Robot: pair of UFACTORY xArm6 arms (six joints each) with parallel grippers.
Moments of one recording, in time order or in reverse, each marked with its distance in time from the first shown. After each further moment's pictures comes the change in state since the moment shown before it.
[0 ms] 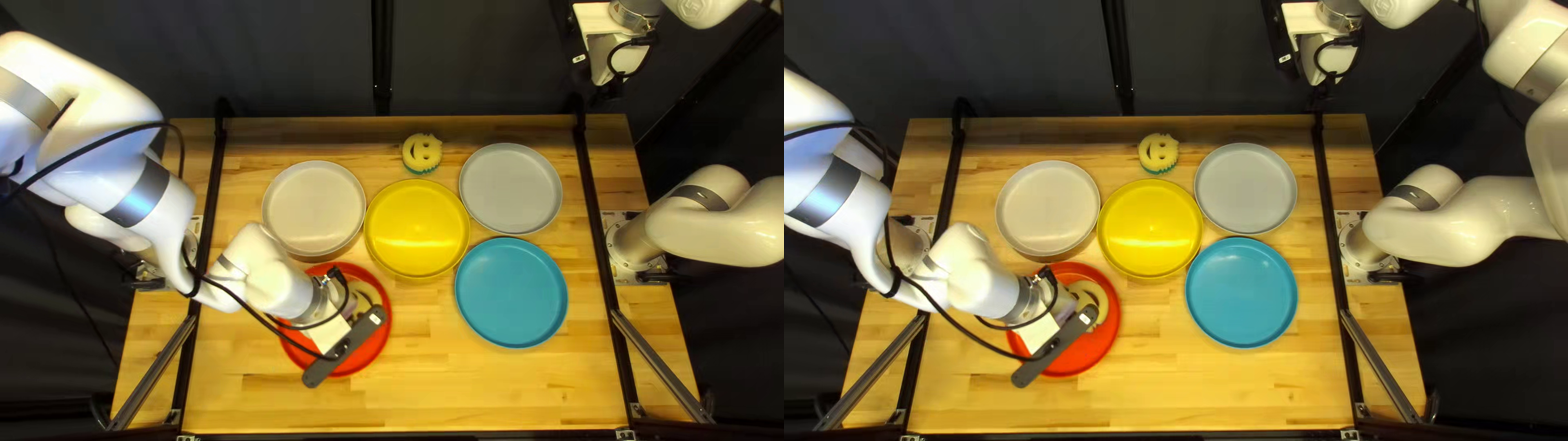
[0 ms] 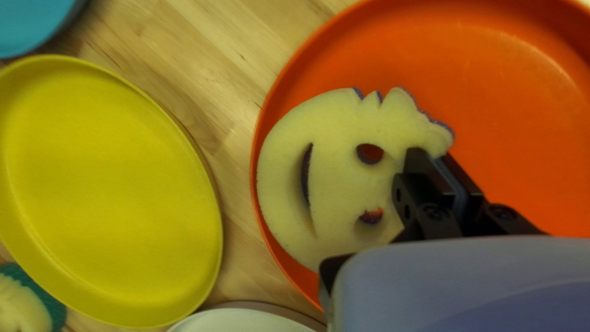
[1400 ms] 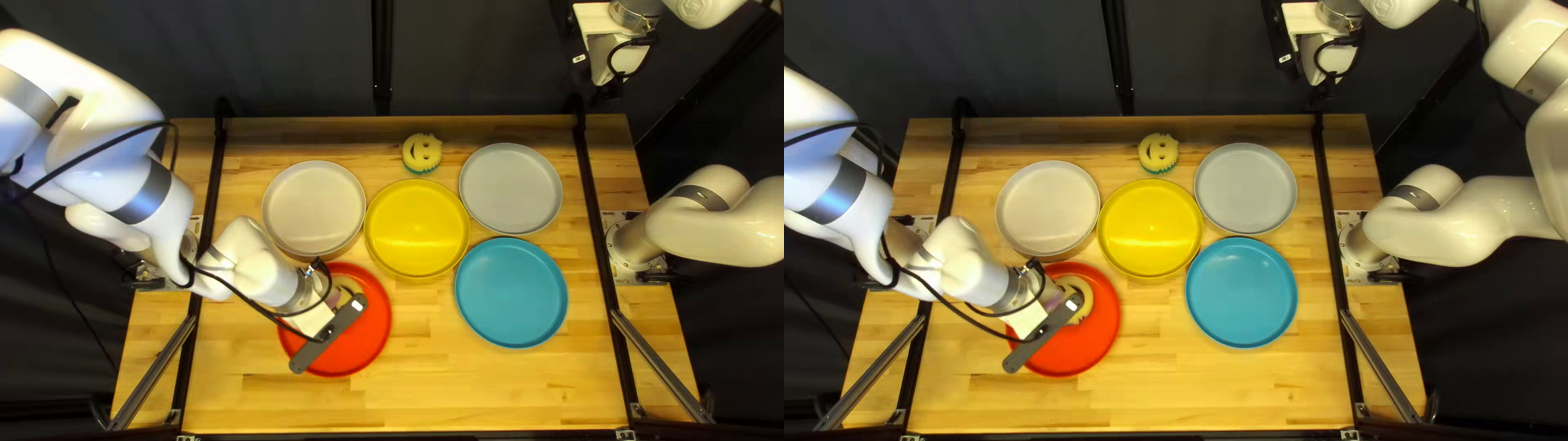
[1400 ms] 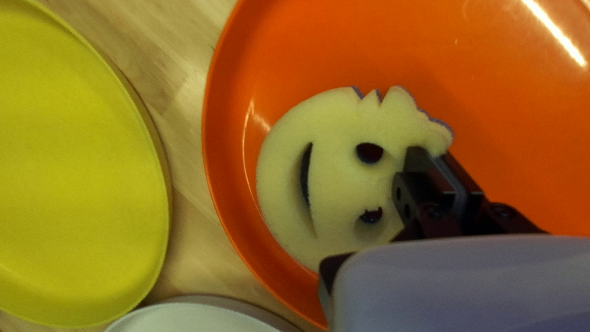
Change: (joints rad) left arm -0.005 -0.017 0.231 0.001 -0.179 -0.089; right arm 0.000 0.000 0.000 0.000 0.000 0.000
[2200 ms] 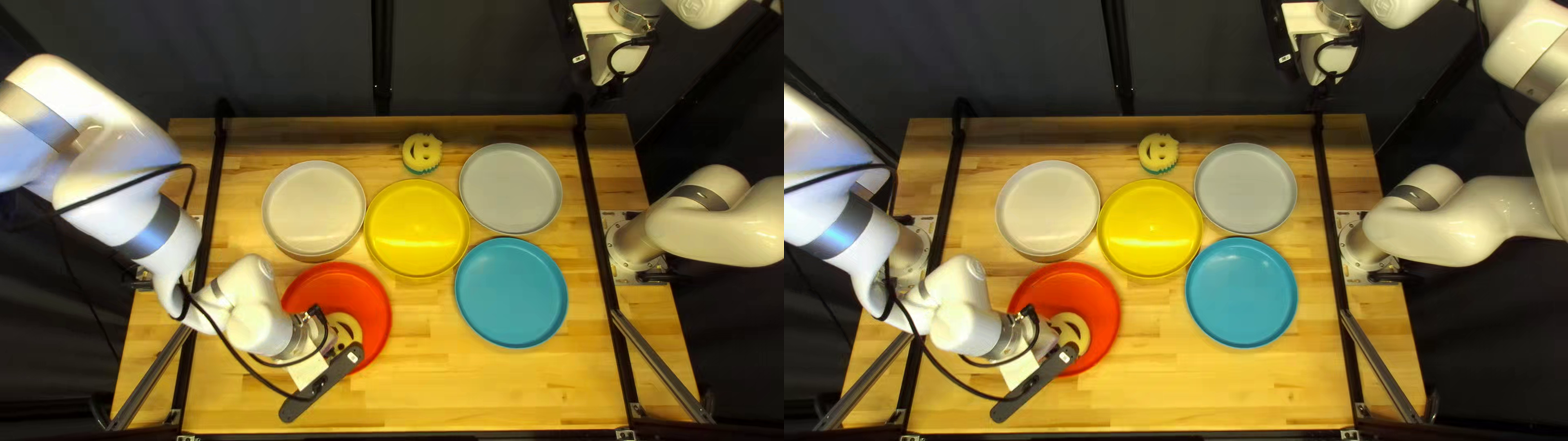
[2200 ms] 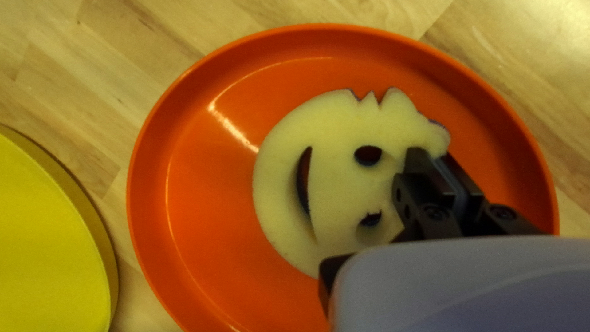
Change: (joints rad) left arm -0.040 -0.118 0.156 0.001 -0.002 -0.064; right arm 0.000 0.000 0.000 0.000 0.000 0.000
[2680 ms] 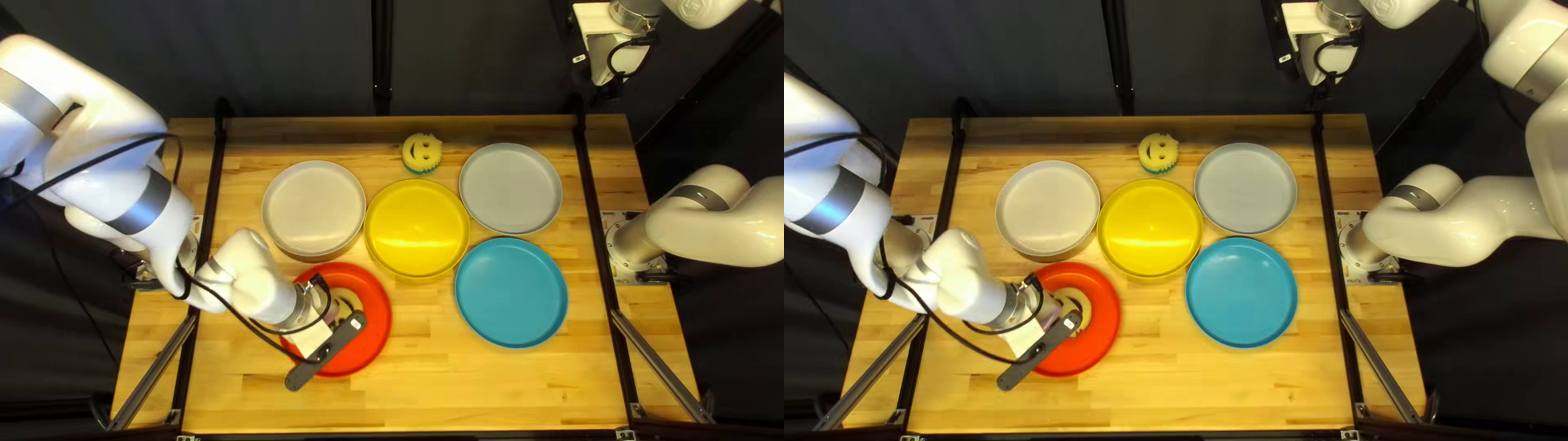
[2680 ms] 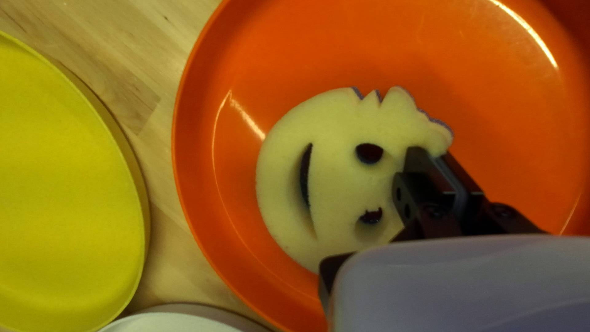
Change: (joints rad) left arm -0.057 0.111 -0.130 0.042 0.016 -0.070; right arm 0.000 0.000 0.000 0.000 0.000 0.000
